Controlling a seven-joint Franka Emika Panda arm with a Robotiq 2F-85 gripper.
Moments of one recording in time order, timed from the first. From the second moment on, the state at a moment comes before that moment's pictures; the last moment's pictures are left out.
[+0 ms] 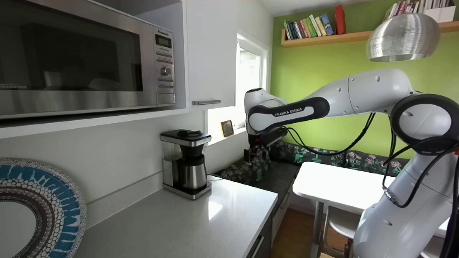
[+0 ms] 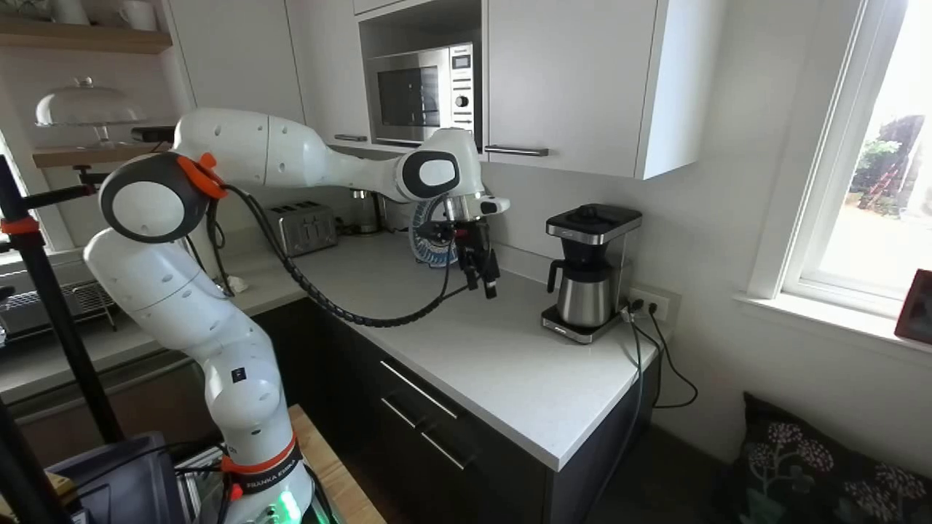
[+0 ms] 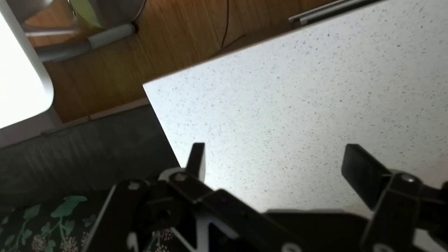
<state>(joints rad) -0.18 -0.38 -0.06 -2.17 -0.27 1.88 0.12</state>
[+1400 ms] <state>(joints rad) -0.20 -0.47 -0.09 -1.83 0.04 1.77 0.50</state>
